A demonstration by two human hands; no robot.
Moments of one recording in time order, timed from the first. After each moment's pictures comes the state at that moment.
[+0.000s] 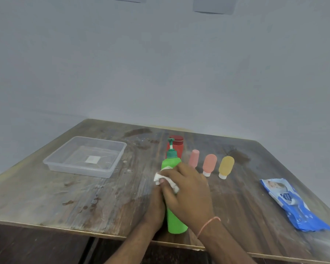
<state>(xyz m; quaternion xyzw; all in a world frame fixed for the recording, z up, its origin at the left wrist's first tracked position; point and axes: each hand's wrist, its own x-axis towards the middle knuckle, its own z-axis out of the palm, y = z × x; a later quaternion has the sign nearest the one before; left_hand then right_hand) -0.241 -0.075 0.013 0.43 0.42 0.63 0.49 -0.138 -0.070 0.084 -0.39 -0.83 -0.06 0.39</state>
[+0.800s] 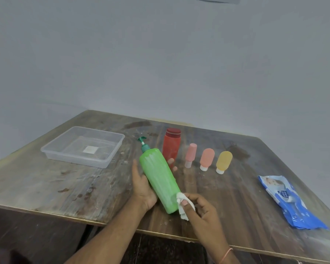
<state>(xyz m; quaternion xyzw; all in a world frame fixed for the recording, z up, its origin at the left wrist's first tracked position) -0.261 -0.030 0.008 0.16 0.22 0.70 0.66 -0.064 -0.076 -0.006 -0.43 -0.62 0.46 0.46</state>
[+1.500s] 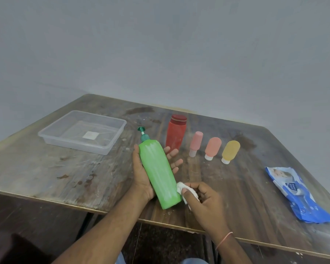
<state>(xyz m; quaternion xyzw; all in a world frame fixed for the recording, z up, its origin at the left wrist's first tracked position) -0.270 -0.026 0.002 0.18 0.25 0.68 0.67 -0.069 -0.059 -0.009 -0.44 -0.67 0.39 0.46</state>
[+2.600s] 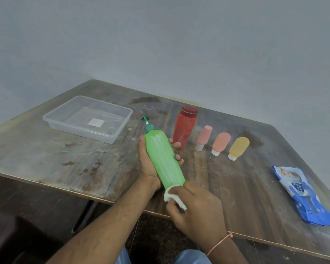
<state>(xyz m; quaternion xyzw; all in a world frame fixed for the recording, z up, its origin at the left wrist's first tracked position) -0.270 -0.017 -0.006 0.19 0.15 0.71 0.66 -0.101 -0.097 0.012 -0.35 -0.88 -0.07 0.31</state>
